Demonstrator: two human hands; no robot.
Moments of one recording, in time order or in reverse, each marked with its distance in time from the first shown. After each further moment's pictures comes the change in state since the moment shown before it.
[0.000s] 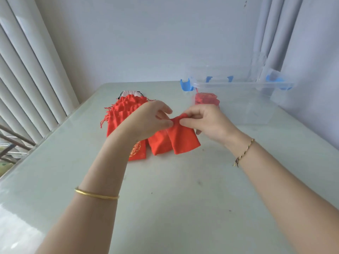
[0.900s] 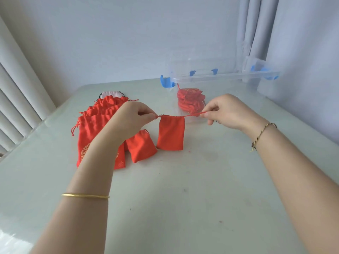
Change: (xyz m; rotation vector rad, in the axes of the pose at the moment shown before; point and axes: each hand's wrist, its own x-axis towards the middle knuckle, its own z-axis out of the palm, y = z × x) left_hand 0.043 -0.019 0.026 0.052 0.089 0.010; right_hand 0.004 0.034 -0.074 -0.504 0.147 0.175
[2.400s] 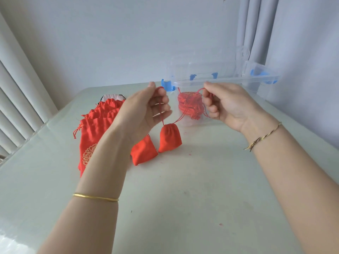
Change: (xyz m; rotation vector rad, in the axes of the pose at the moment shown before) left_hand -0.005 0.040 0.001 -1.167 -0.123 -0.123; right_hand -0.003 -0.030 -0.007 0.987 0.053 0.101
